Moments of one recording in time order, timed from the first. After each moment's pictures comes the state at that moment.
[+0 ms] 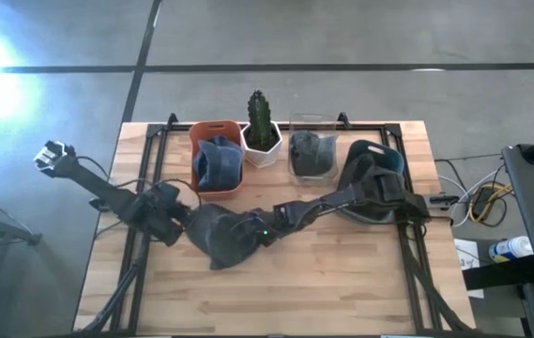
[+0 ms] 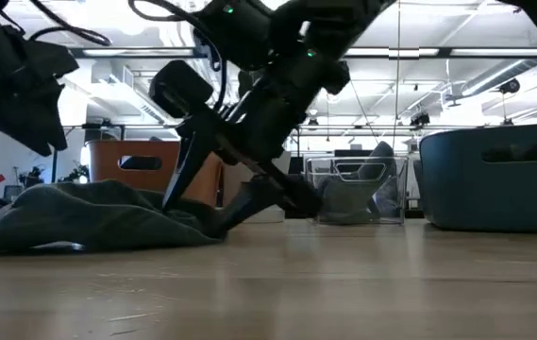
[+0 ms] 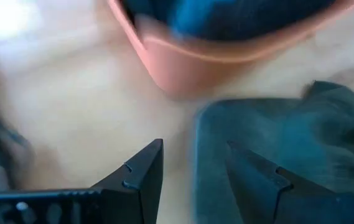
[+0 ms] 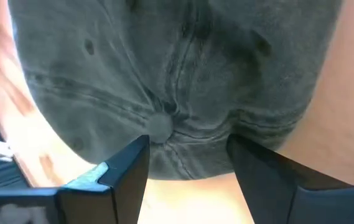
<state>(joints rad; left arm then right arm) -0.52 0.93 0.64 -1.11 -0.59 -1.66 0.15 2.24 1.52 -0.26 -0.14 1.25</state>
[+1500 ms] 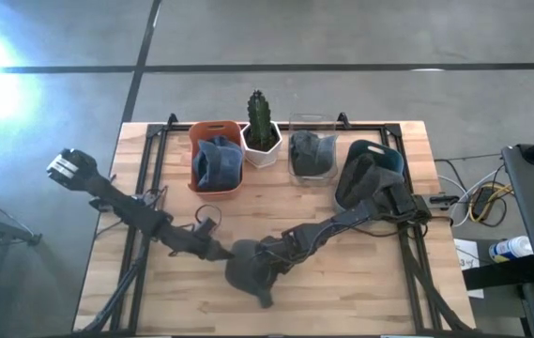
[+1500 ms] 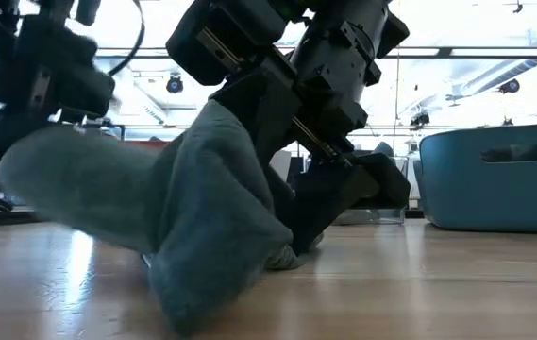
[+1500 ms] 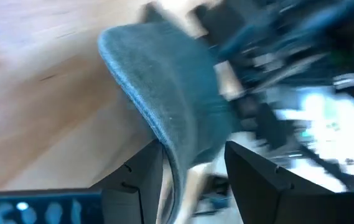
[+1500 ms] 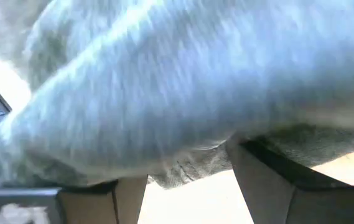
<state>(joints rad) -0.52 1.27 0.35 0.52 -0.25 -1.54 0.32 2.23 1.49 -0.40 -0.23 1.28</state>
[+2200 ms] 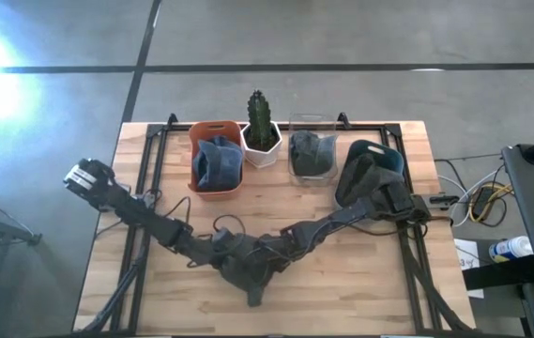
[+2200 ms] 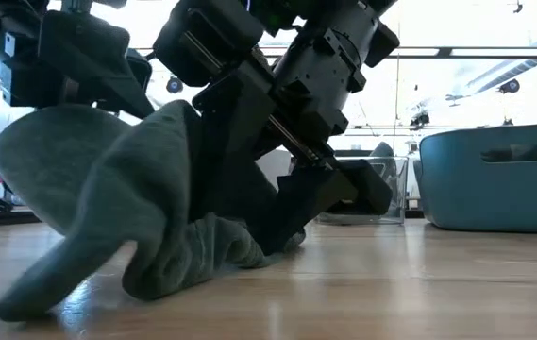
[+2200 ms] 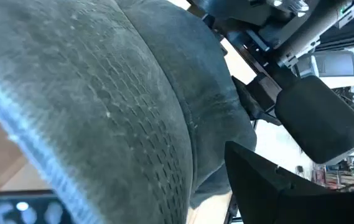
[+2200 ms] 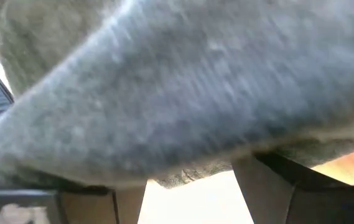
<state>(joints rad) -0.52 1.50 0.58 0.41 -0.21 -1.36 0.28 2.22 1.48 -0.33 -0.21 1.28</state>
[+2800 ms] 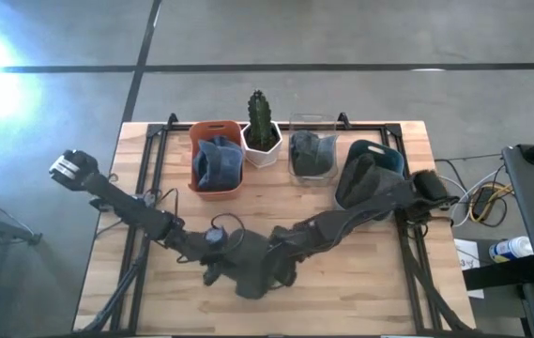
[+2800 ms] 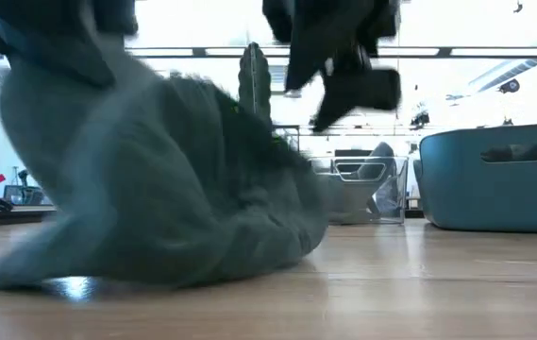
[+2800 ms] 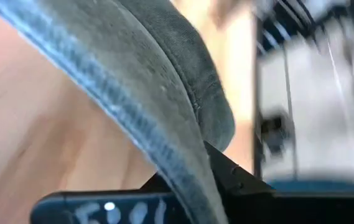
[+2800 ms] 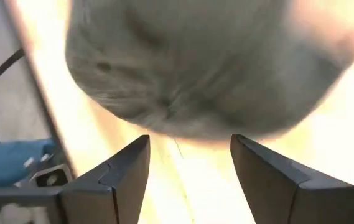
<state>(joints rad) -0.52 1.30 0.65 0.08 -0.13 -0.92 0.33 1.90 1.46 -0.61 -0.05 0.90</state>
